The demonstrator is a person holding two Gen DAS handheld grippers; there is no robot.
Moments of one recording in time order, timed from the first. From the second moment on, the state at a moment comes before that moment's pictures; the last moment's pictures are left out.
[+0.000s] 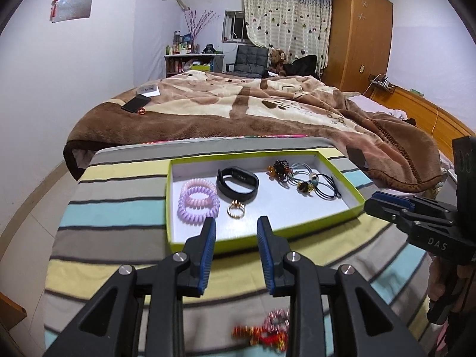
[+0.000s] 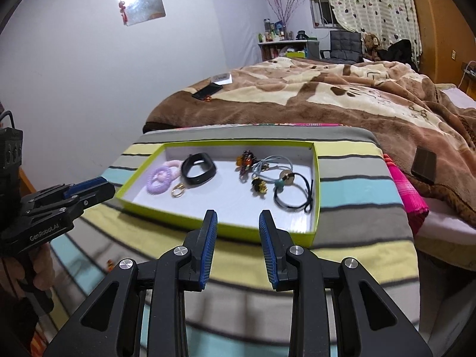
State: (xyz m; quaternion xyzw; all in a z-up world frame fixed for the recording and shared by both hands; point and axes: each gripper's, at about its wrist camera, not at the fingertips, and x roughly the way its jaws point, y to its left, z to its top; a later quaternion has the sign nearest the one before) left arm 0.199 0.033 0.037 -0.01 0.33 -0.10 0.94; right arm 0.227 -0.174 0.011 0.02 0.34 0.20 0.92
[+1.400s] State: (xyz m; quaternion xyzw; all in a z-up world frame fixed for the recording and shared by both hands) left arm 0.064 0.030 0.017 -0.02 0.32 -0.09 0.94; right arm 0.082 -0.178 0.012 0.02 0.33 0.21 0.92
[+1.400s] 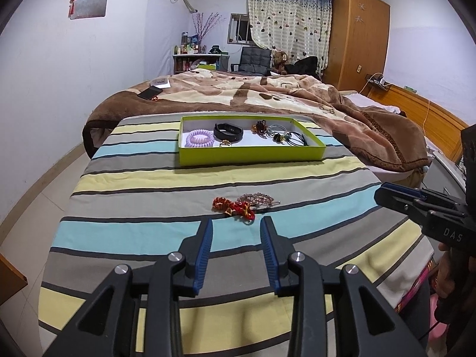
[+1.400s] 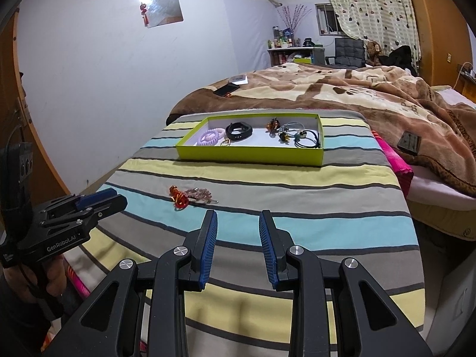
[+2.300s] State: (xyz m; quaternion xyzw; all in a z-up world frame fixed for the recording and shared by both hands) left arm 0.142 0.006 -0.030 -0.06 0.42 -0.06 0.90; right arm 0.121 -0.166 -0.010 0.01 0.36 0.22 0.91
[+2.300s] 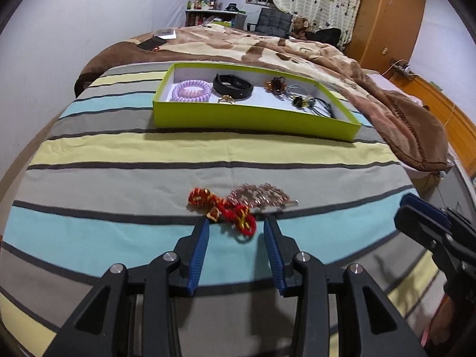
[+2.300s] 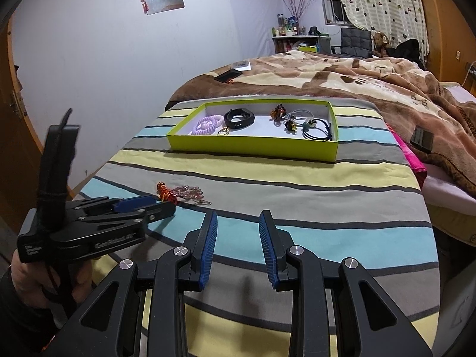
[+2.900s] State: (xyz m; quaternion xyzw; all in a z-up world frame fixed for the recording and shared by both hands) left arm 0.142 0.061 -0.028 -0.07 0.43 -0.01 0.90; right arm 0.151 -0.120 -0.021 -0.09 0.38 0.29 0.88
